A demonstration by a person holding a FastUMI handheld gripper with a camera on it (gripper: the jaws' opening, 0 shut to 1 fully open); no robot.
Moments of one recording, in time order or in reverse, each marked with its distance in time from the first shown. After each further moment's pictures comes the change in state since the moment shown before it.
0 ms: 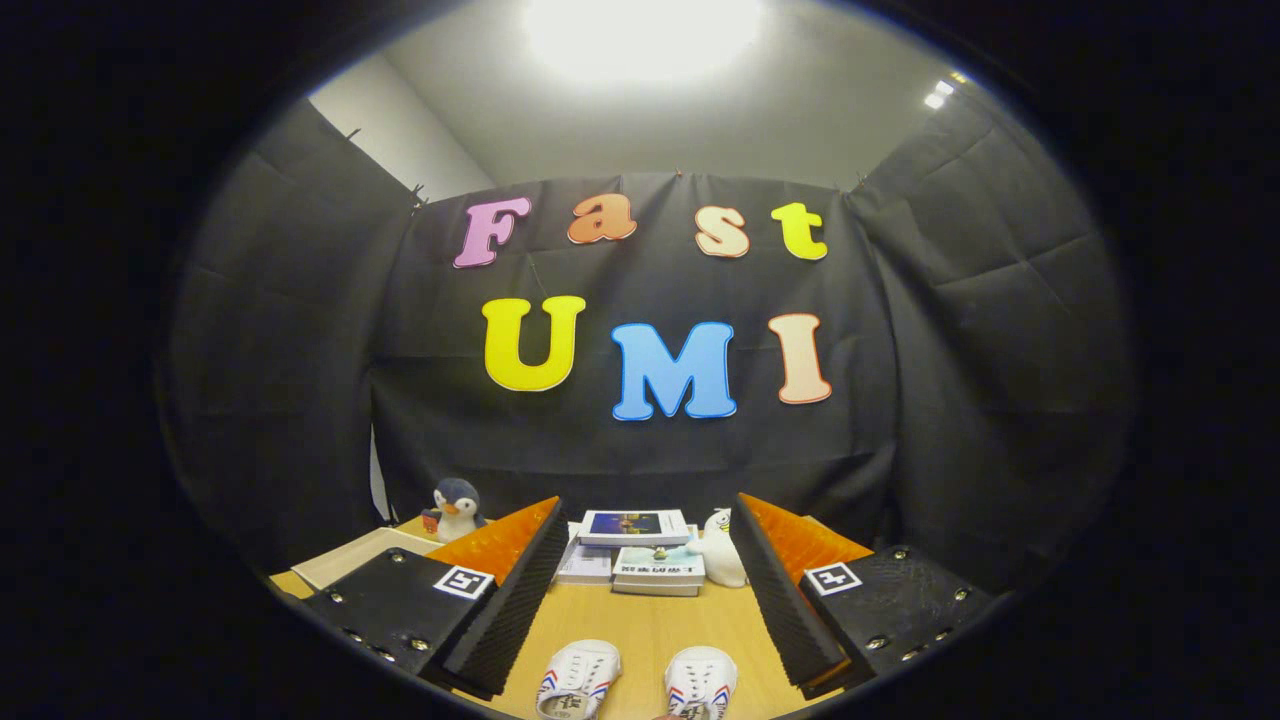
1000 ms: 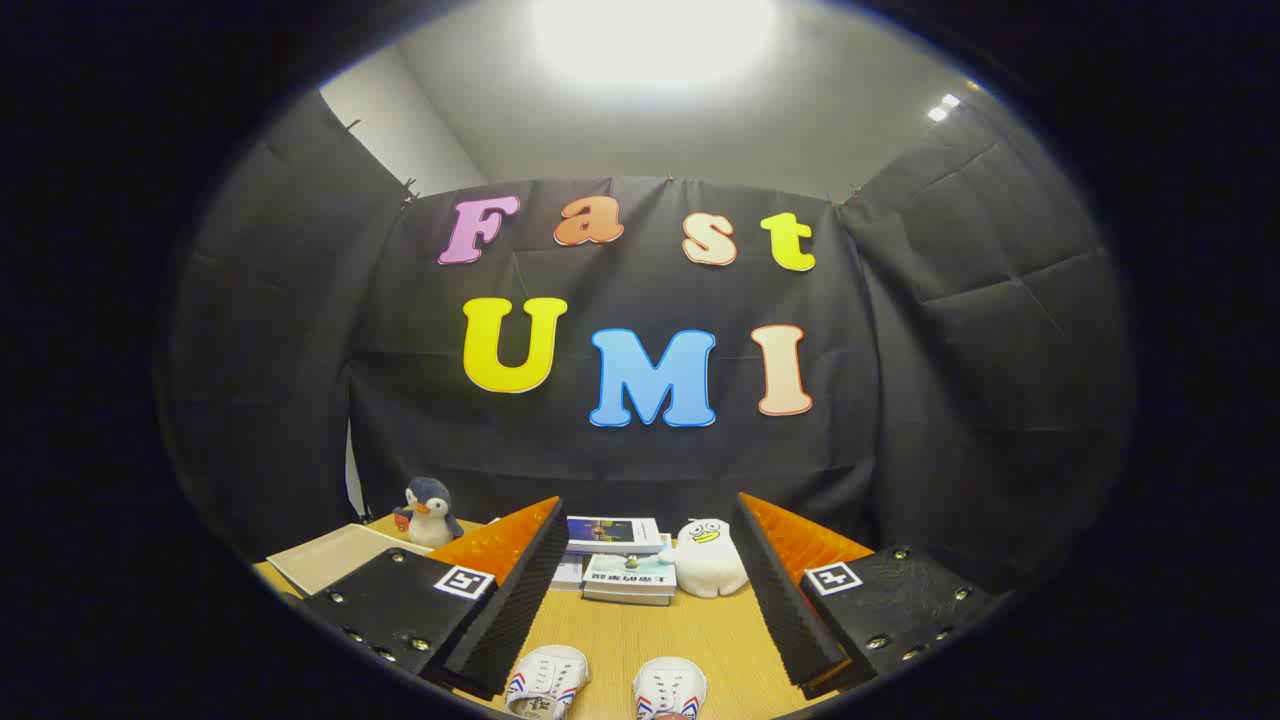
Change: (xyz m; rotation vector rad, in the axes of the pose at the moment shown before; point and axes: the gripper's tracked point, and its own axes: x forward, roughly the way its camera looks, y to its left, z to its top) arm 0.010 -0.032 0.016 -0.082 -0.041 -0.070
